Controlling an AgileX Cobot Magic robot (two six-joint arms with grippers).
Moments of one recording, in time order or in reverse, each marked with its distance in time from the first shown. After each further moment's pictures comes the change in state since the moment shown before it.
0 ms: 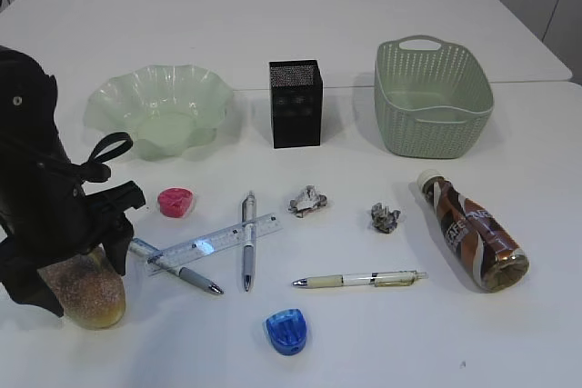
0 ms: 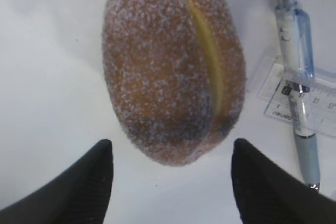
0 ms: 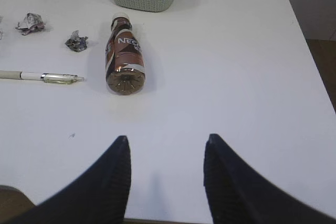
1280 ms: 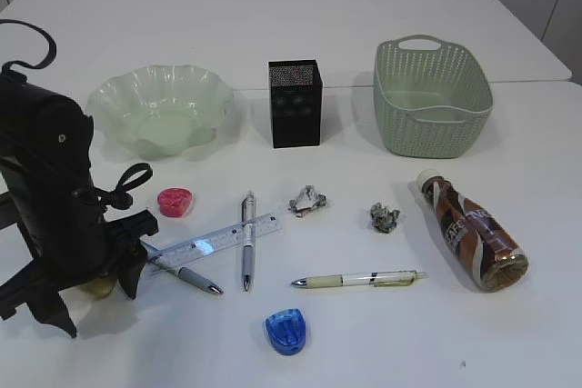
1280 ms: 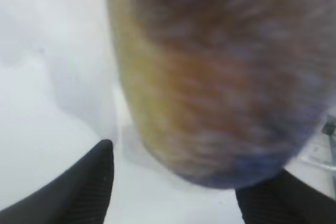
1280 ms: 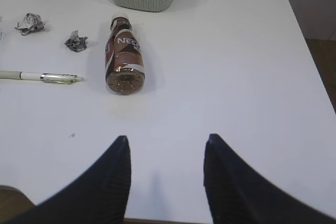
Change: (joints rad) left arm 0.010 0.146 -0.009 -0.008 -0.062 0.009; right arm 0.000 0.000 0.000 0.000 0.000 0.002
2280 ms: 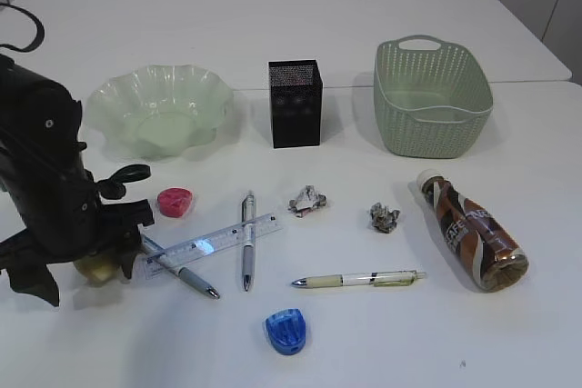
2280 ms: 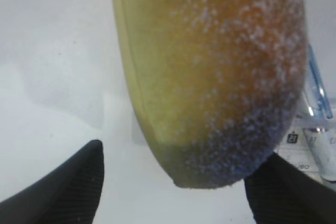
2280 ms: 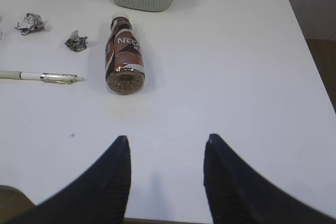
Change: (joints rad) left arm 0.028 -0.019 -0.028 0.092 -0.008 0.243; right arm 0.000 0.000 0.000 0.000 0.000 0.000
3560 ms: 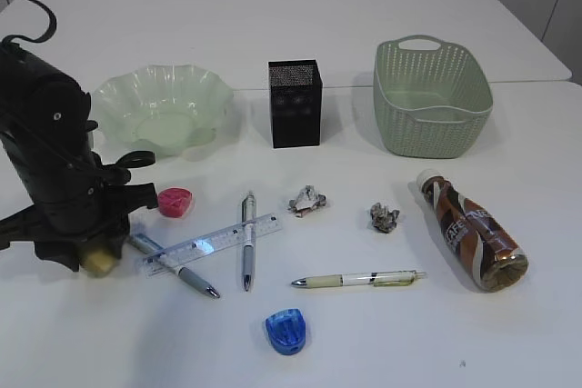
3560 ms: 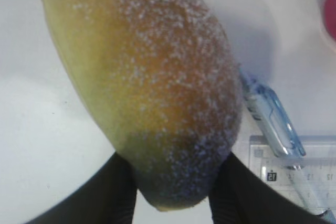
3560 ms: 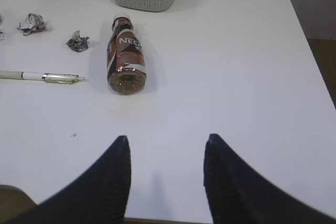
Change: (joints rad) left arm 0.000 0.018 -0.046 0.106 -0.036 0.003; right arm 0.000 0.000 0.000 0.004 0.000 0.000
